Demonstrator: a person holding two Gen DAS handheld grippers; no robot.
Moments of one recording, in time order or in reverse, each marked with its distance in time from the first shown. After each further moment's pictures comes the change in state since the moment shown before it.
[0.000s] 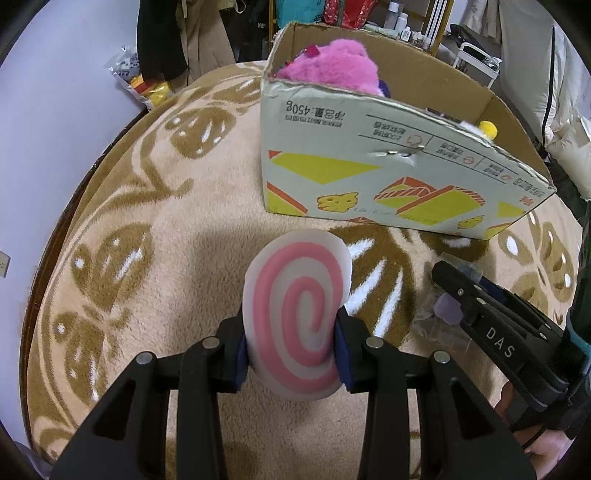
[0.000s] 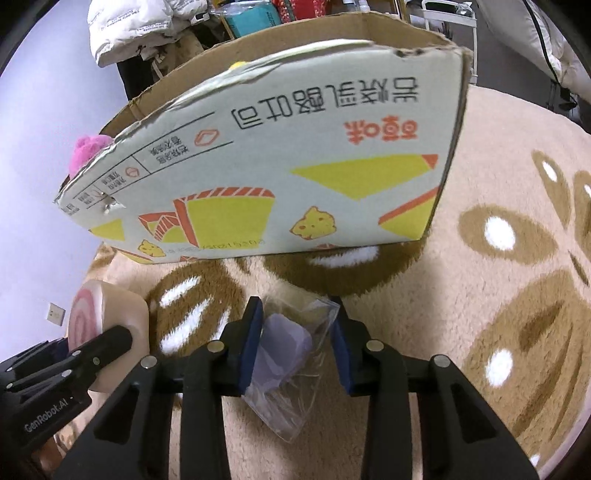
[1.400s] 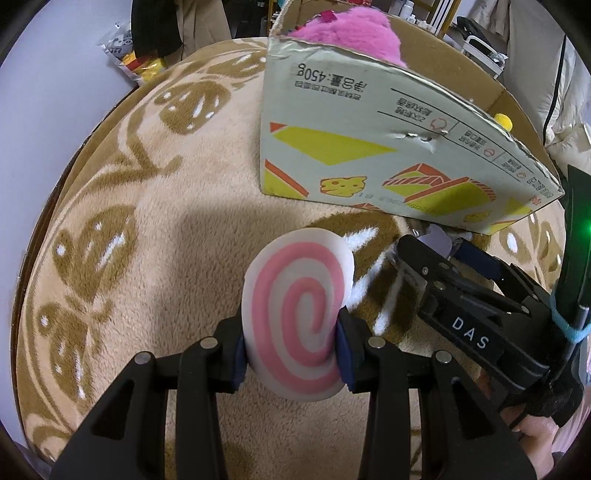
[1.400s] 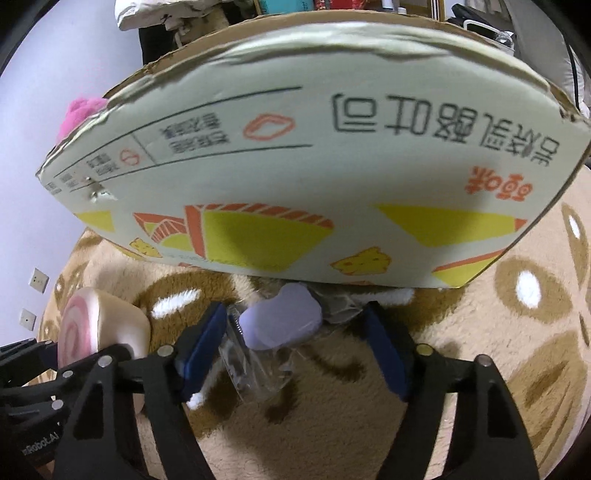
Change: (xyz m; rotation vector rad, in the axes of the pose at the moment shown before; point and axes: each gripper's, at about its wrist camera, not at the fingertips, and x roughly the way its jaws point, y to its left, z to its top) left arm 0.020 0.005 0.005 -0.028 0.087 -0.049; right arm 0.026 0.021 0.008 -0.142 0.026 -0.045
